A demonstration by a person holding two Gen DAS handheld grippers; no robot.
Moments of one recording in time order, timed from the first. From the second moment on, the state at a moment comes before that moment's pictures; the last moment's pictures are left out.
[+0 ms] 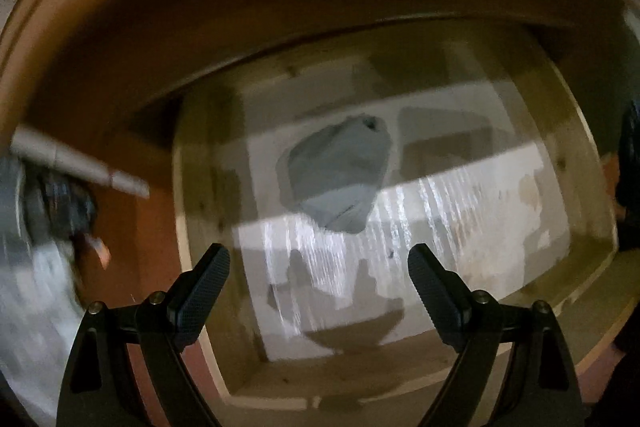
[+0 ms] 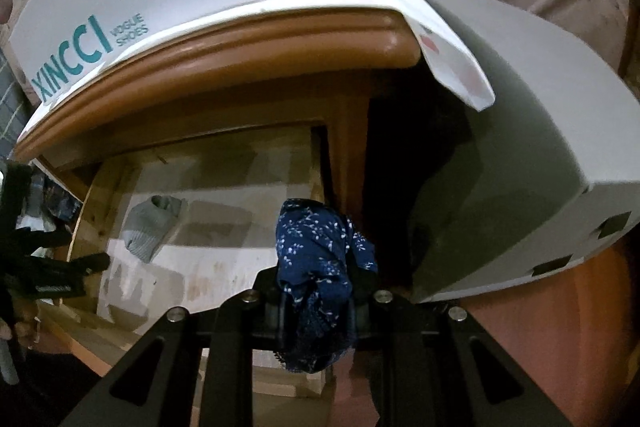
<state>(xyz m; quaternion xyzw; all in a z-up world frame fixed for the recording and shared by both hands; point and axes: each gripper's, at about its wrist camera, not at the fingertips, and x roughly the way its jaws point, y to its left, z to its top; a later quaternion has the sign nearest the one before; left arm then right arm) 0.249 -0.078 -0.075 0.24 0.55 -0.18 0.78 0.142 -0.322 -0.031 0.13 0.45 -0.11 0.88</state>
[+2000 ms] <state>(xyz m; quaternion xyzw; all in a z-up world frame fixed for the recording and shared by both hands) 0.237 -0.119 -0.134 0.44 0.50 -0.35 0.66 0.146 -0.324 -0.029 0.16 0.46 -0.06 0.87</state>
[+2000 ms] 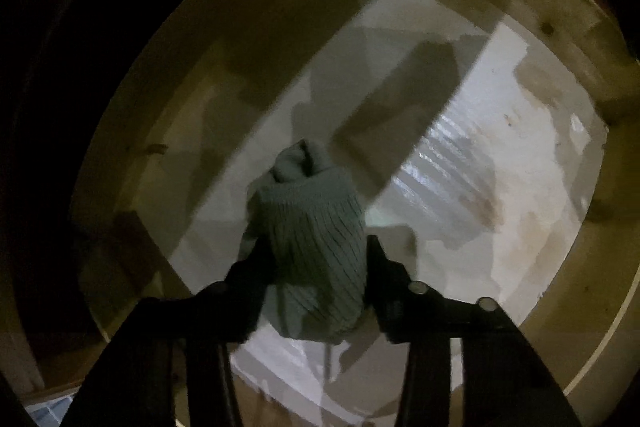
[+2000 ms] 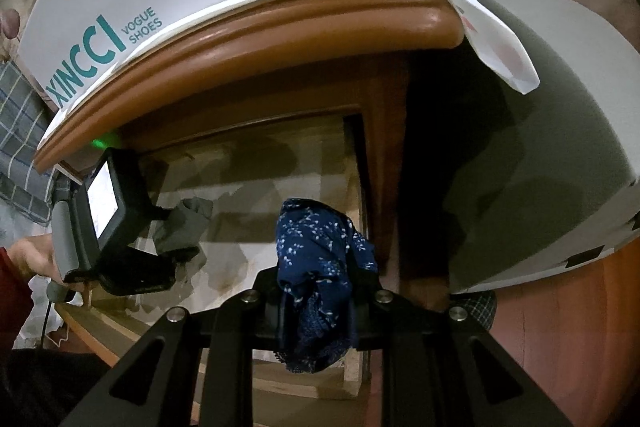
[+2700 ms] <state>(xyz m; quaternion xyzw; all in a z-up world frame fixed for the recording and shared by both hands) 0.191 -0.089 -0.081 0.40 0.52 -0.37 0.66 0.141 -0.324 -0.026 0.15 0.45 -0.06 0.88</state>
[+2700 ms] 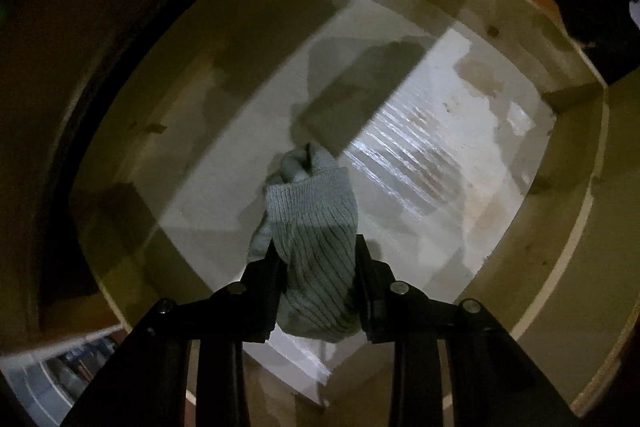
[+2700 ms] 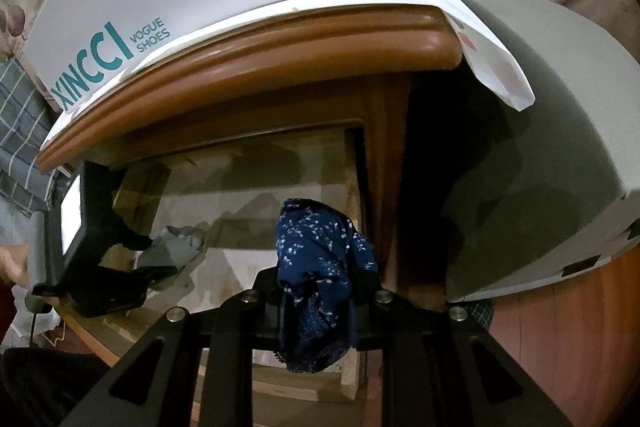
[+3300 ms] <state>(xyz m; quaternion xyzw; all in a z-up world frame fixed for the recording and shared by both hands) 0.185 -0.032 0.005 0.29 0.49 -0.29 0.77 0.144 -0.317 -0.031 0.13 0.45 -0.07 0.88</state>
